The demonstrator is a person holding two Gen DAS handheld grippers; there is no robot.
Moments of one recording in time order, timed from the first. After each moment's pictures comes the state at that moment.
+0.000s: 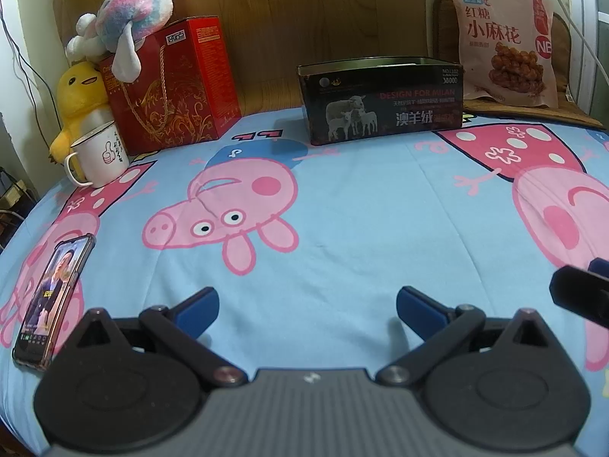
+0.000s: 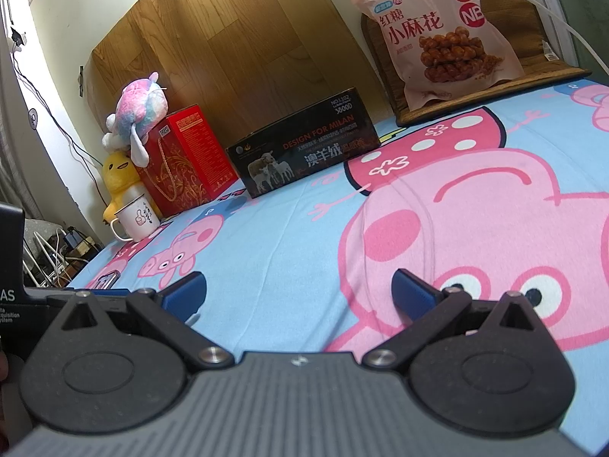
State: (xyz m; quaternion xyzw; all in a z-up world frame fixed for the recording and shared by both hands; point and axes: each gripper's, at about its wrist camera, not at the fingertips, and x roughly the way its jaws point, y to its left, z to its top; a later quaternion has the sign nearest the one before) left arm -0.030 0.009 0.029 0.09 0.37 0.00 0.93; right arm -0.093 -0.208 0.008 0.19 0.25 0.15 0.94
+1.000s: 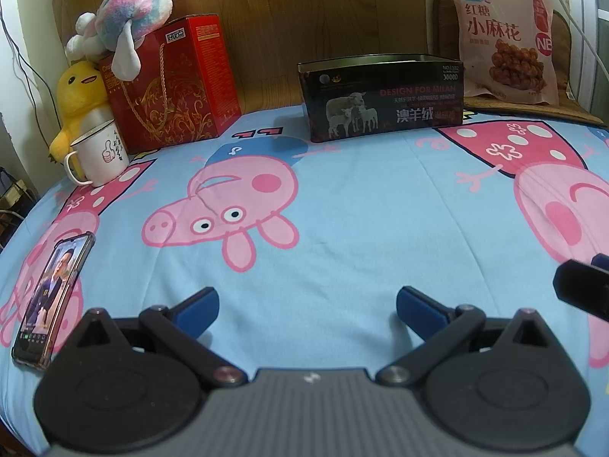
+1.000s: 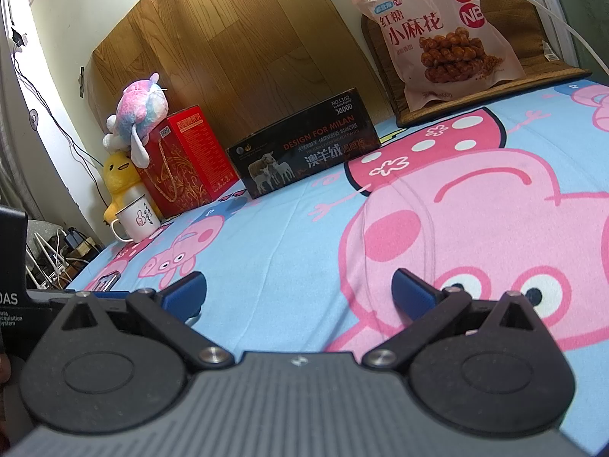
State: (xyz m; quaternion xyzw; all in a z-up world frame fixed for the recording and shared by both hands) left arm -0.030 0.009 0.027 0.09 0.37 0.00 0.93; right arm -0.093 -0.208 0.008 0.19 0.25 0.15 0.94
